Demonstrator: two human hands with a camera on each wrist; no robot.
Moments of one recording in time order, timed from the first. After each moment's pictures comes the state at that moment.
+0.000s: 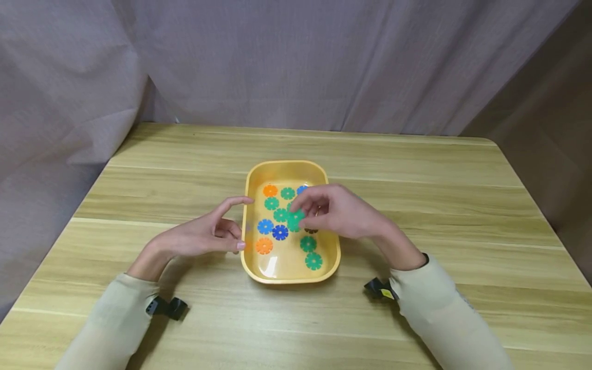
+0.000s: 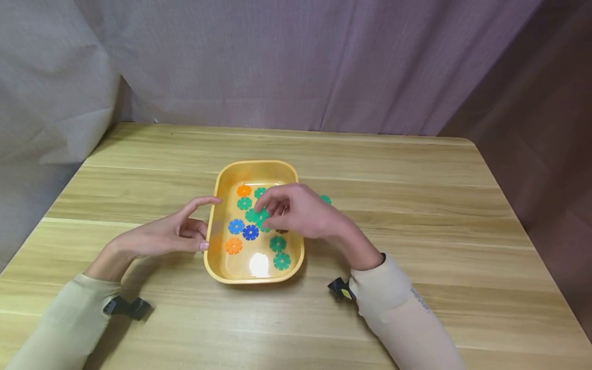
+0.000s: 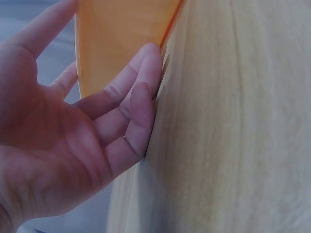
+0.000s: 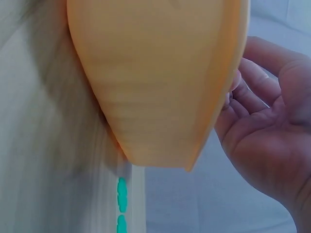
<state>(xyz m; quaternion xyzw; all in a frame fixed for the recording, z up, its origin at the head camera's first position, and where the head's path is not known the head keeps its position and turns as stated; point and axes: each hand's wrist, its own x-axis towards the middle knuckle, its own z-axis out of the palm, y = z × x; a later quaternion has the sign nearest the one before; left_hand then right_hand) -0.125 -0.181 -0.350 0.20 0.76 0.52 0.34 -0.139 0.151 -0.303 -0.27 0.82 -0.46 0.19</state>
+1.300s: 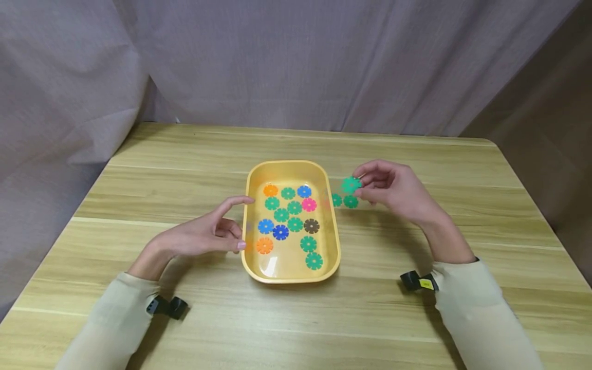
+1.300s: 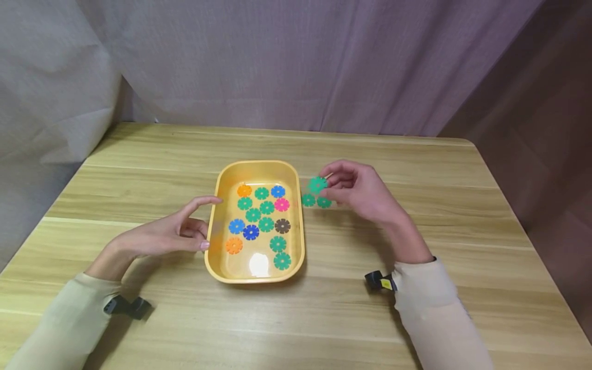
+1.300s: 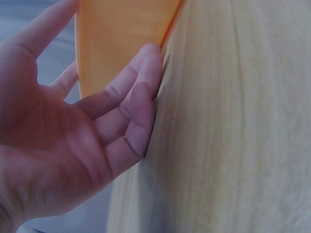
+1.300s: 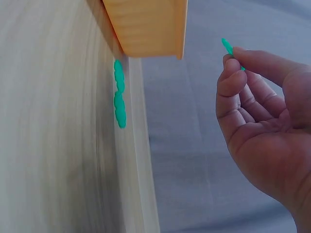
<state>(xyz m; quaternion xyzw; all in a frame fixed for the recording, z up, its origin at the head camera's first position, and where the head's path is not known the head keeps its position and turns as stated) -0.127 -0.180 -0.350 0.20 0.76 0.52 0.34 -0.155 0.239 -0.301 -0.12 0.84 -0.52 0.07</state>
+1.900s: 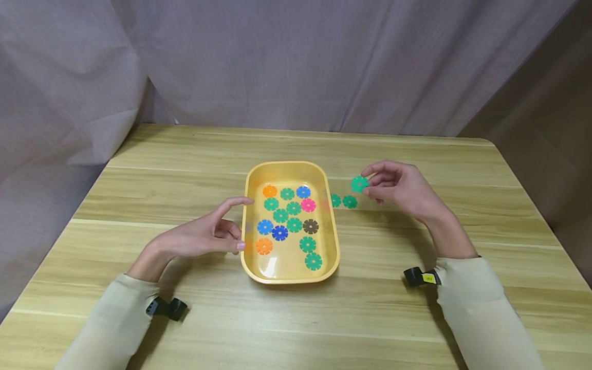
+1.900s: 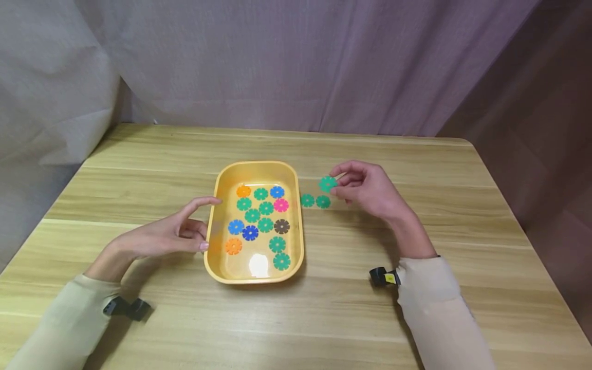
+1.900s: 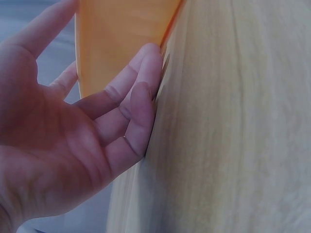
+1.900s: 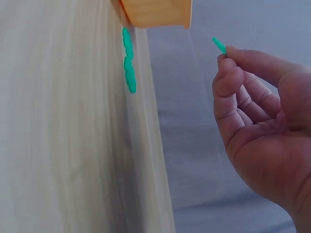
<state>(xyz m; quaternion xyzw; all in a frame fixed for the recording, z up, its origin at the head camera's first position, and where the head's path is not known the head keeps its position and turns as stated) -0.126 -0.181 -0.350 0.21 0.76 0.52 0.34 -0.167 0.260 -0.311 -0.08 0.84 -0.52 0.09</state>
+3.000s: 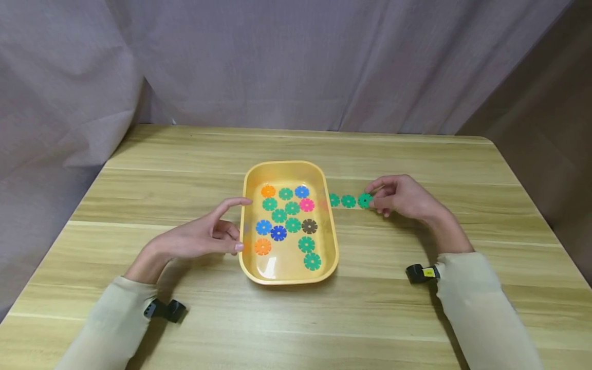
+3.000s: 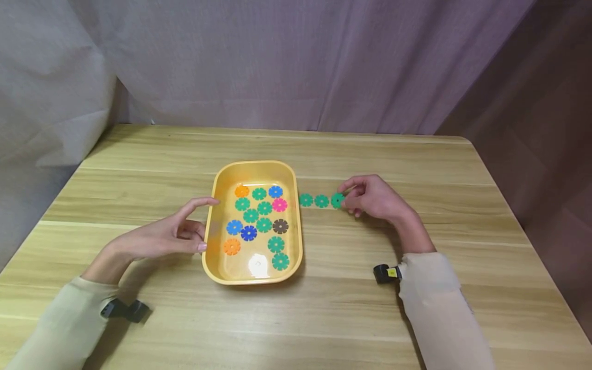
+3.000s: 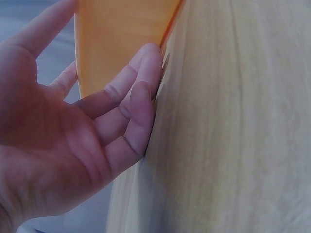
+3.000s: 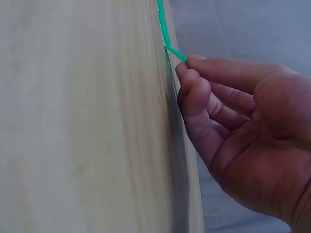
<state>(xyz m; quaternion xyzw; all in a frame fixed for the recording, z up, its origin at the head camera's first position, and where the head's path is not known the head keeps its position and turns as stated) -0.125 -0.180 -0.350 0.20 0.75 0.52 0.34 -0.182 0.288 -0.341 -0.08 0.87 -0.45 0.19</state>
